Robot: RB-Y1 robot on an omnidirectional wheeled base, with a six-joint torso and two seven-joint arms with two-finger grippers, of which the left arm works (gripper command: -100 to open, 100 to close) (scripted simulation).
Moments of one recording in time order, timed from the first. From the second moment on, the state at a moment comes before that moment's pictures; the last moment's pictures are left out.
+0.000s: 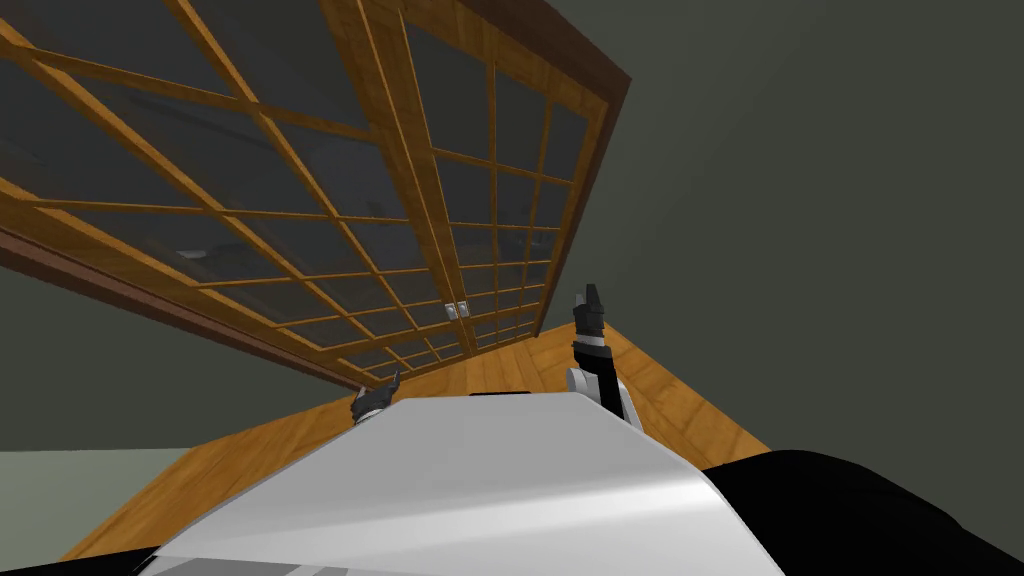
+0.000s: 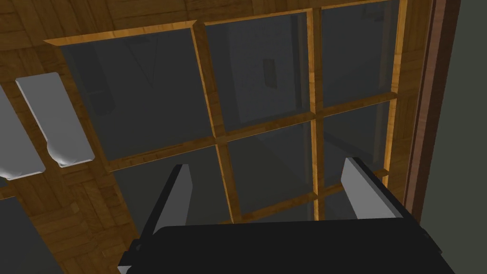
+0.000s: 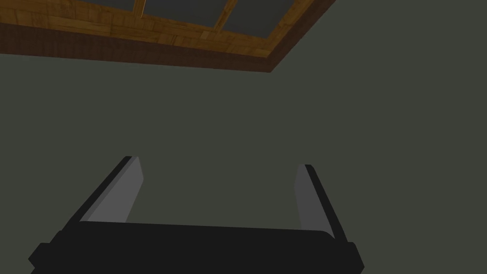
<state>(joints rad) 0.15 0.17 0.62 -0.65 -0.10 -0.79 -1.39</state>
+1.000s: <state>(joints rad) 0.04 0.13 0.56 -0.72 -0.13 -0.77 -1.38</state>
